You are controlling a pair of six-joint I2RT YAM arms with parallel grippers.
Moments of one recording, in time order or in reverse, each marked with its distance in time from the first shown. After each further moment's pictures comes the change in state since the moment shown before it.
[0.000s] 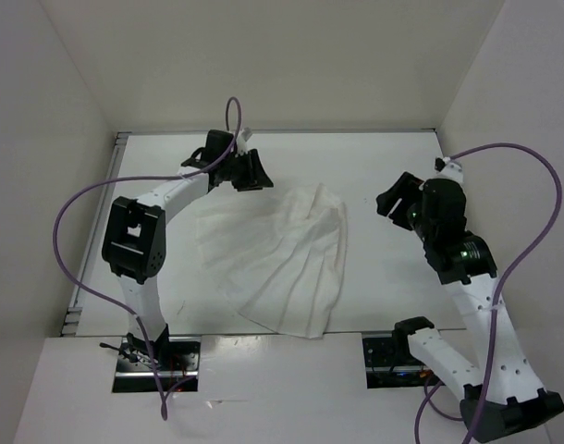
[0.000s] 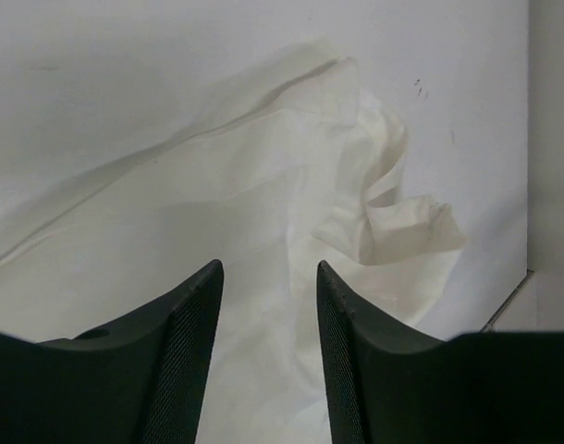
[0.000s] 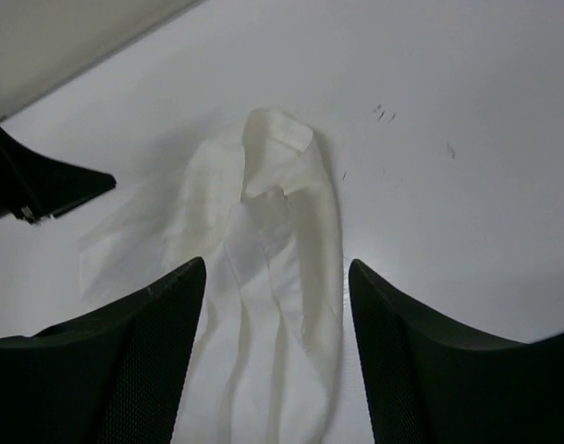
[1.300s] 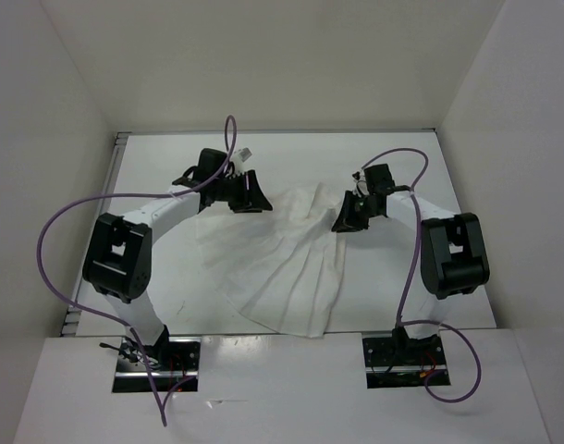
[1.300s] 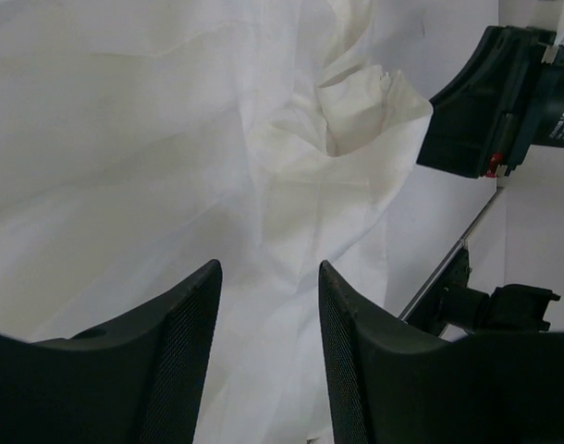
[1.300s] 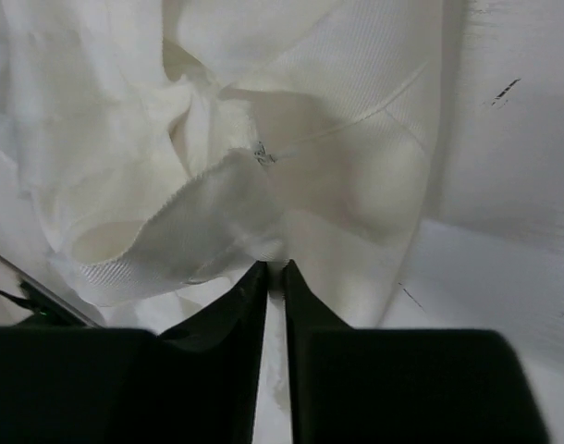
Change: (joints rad) left arm -0.008 -0.175 -0.252 0.043 0.144 0.006; right arm -0.043 0.875 -0.022 0.253 -0.603 -0.185
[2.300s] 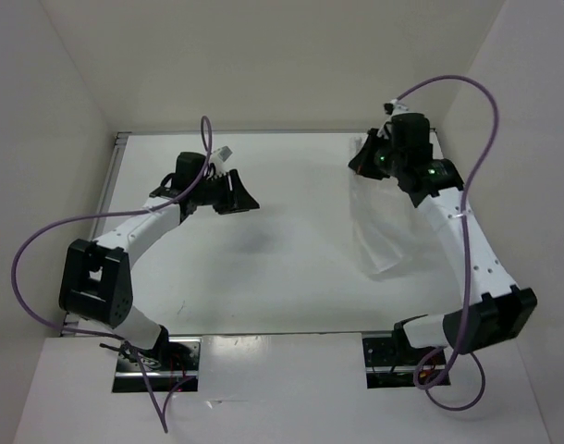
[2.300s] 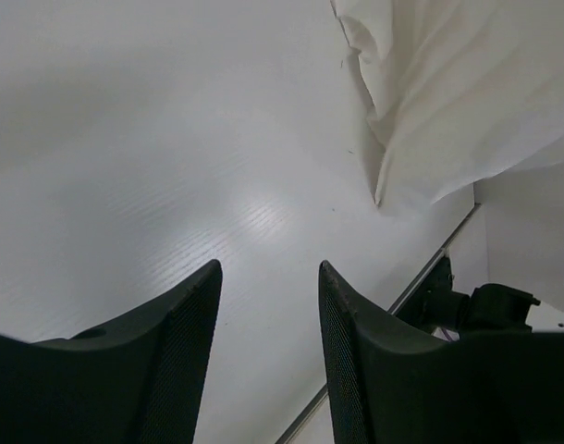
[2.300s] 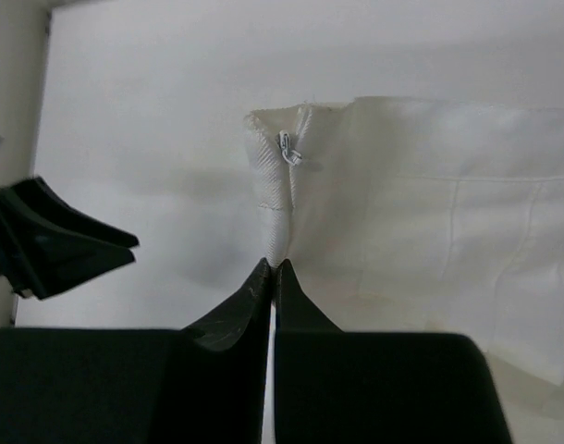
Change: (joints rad) left arm 0.060 -0.205 -0.139 0.026 0.005 -0.018; right arm 0.075 -0.389 0.443 -0.239 0.328 0.043
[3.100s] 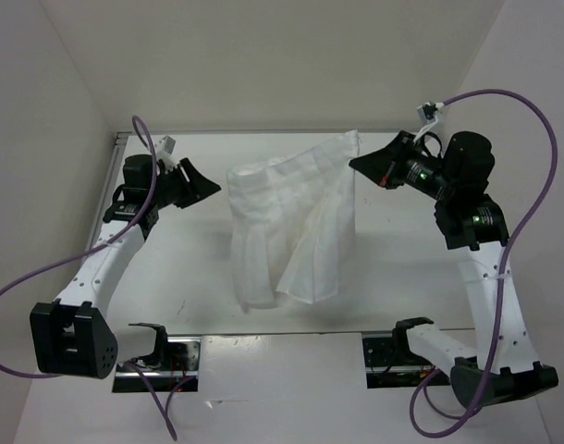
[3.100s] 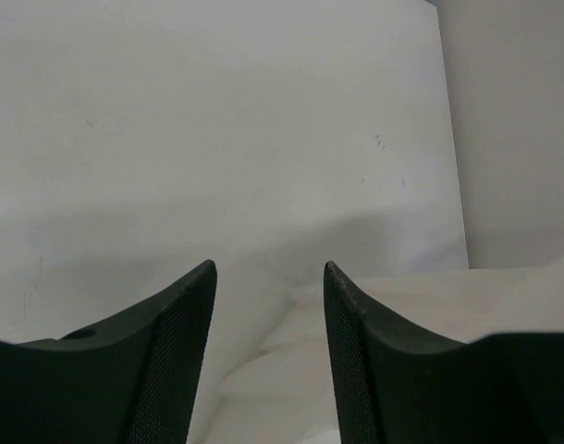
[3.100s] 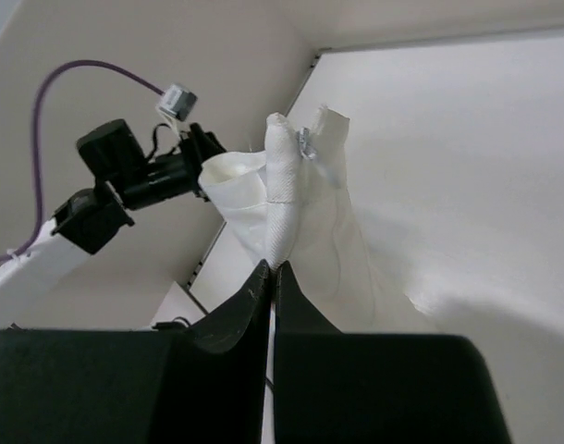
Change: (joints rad) left arm 0.204 -0.325 -0.109 -0.029 -0.138 -0.070; right arm -0.106 -0.261 -0.097 0.182 -0.515 0.171
